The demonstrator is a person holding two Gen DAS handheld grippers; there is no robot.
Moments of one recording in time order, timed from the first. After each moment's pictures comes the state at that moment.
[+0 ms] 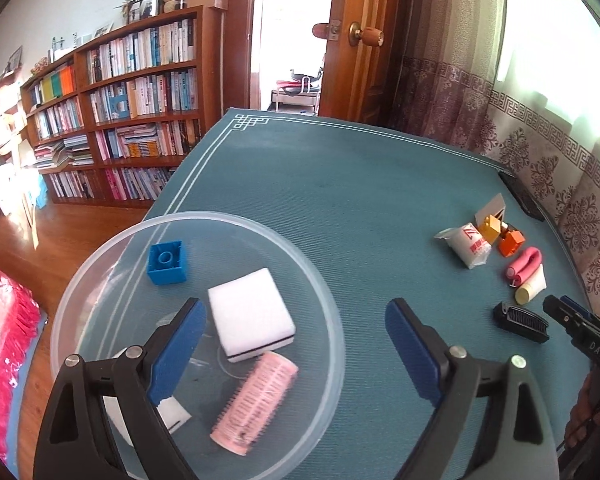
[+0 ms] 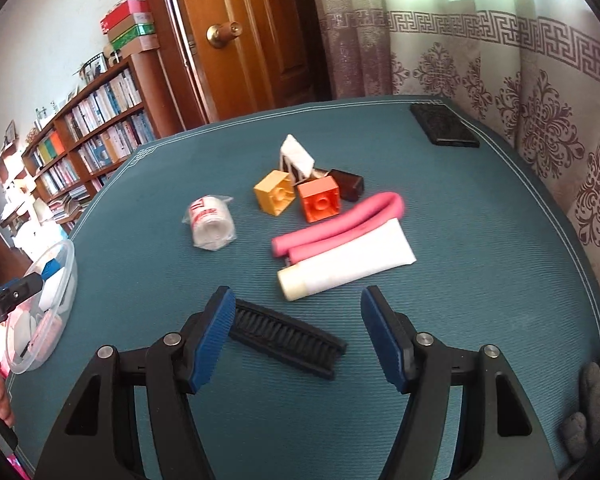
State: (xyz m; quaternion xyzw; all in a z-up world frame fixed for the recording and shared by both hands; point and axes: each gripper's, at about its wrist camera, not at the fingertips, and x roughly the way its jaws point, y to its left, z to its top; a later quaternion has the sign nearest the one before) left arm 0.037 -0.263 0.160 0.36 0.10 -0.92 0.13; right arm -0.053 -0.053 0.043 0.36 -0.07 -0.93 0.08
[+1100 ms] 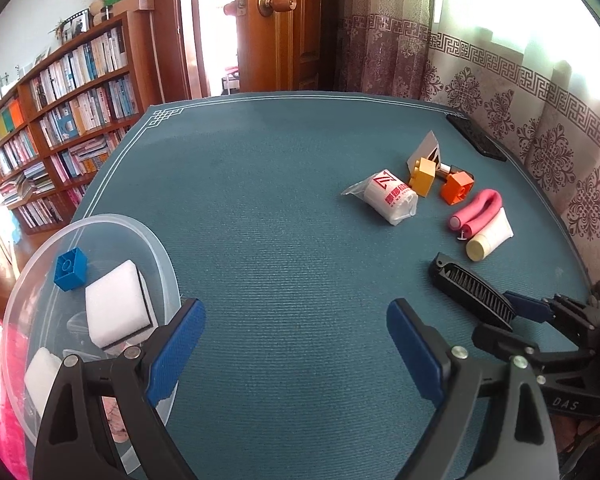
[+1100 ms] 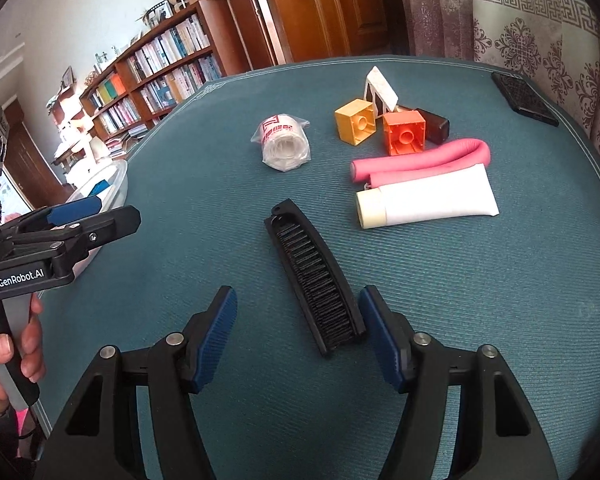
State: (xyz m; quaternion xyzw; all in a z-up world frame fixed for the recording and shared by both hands) left arm 0.005 -0.187 0.146 0.40 0.04 -0.91 0.07; right arm -0.040 -0.083 0.012 0.42 -0.02 -0.88 0.22
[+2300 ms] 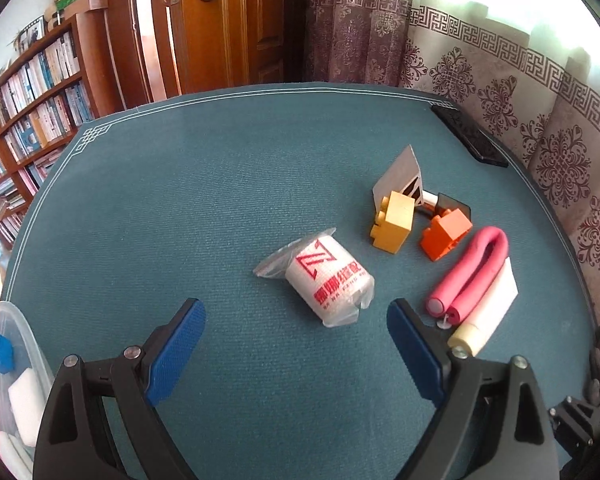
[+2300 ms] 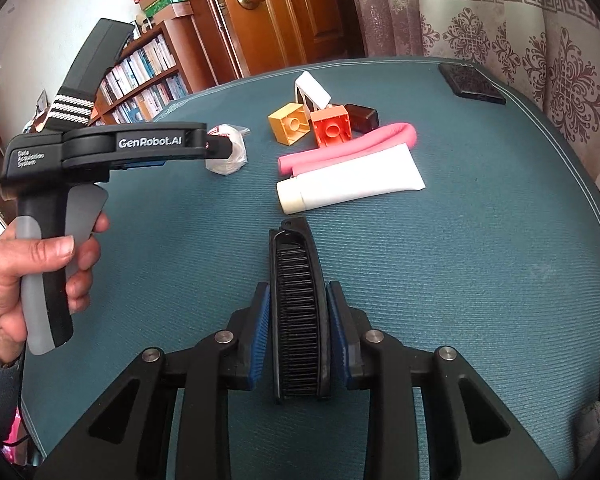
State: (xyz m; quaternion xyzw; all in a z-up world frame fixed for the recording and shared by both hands) left arm -0.108 -0.141 0.135 0.43 0.03 -0.90 0.03; right arm -0.027 -0.040 0.007 0.41 -0.06 -0.90 0.17
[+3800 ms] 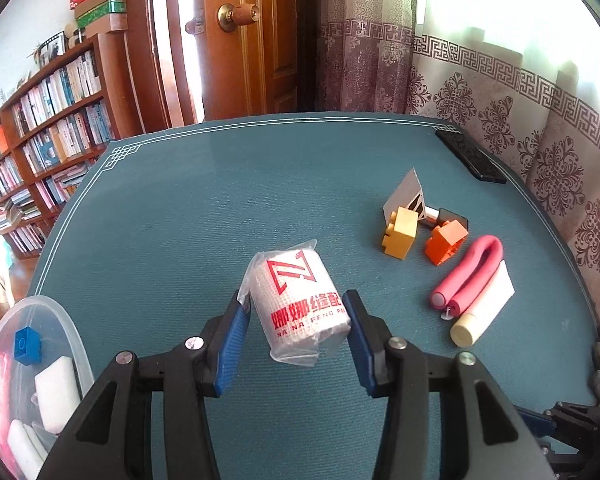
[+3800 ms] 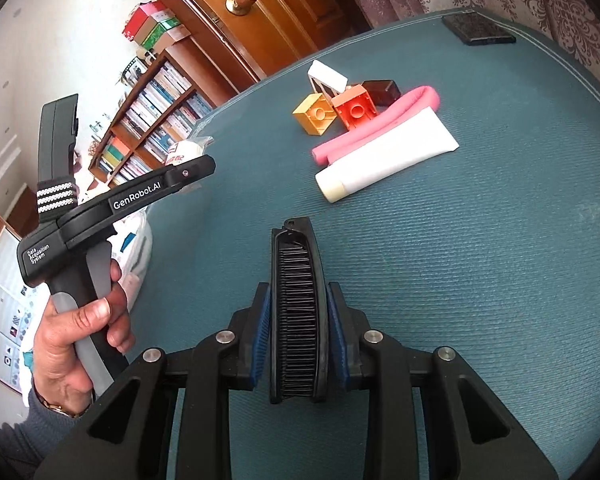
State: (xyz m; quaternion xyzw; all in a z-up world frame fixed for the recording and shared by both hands) left arm -0.069 -0.151 0.152 0.38 0.02 -0.92 0.05; right arm -0.029 -0.034 0.010 0.43 -0.20 -0.85 0.23
